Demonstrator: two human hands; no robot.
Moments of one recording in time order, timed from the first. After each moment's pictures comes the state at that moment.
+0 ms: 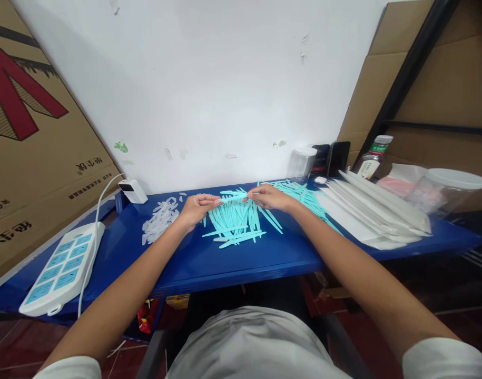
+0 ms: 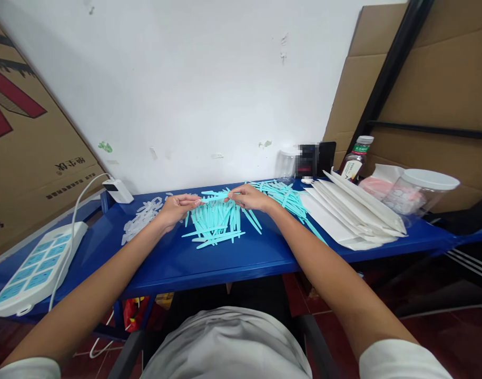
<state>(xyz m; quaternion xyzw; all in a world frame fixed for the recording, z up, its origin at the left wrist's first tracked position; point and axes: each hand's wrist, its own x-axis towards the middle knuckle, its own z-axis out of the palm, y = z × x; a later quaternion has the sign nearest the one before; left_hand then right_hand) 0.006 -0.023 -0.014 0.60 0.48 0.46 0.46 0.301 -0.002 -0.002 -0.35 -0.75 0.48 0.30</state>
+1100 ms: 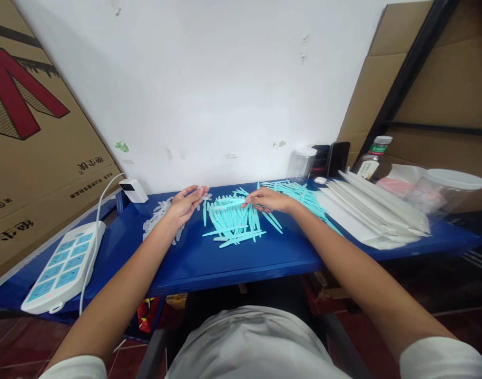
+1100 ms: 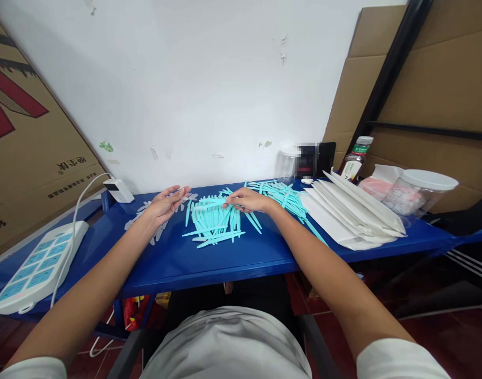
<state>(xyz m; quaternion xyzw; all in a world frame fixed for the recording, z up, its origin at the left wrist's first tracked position) -0.016 -0.008 -0.003 0.36 0.40 0.62 0.57 0.301 -0.007 0.003 -0.34 -0.76 0.50 0.22</state>
